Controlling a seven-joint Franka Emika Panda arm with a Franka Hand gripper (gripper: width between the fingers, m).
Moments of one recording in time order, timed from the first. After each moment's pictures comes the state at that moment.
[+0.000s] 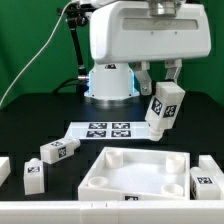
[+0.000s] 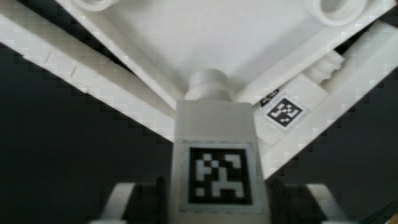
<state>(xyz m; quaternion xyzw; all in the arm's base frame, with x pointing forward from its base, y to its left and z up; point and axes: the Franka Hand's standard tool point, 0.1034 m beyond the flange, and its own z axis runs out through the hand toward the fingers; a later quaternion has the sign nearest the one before) 0.616 0.074 0.160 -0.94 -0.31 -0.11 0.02</state>
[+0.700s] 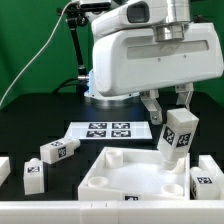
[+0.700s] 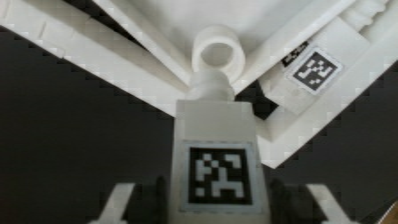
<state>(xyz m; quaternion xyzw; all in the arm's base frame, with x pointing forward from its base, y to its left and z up) 0.653 0.092 0.137 -0.94 -0.30 -0.12 0.03</state>
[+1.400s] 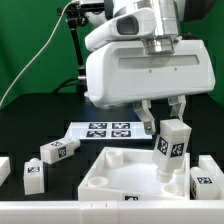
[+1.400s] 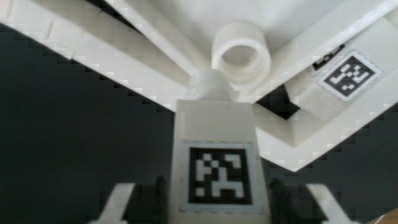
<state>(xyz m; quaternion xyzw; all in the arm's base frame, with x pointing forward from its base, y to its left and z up) 0.651 0.084 0.119 -0.94 -0.30 -0.18 0.02</state>
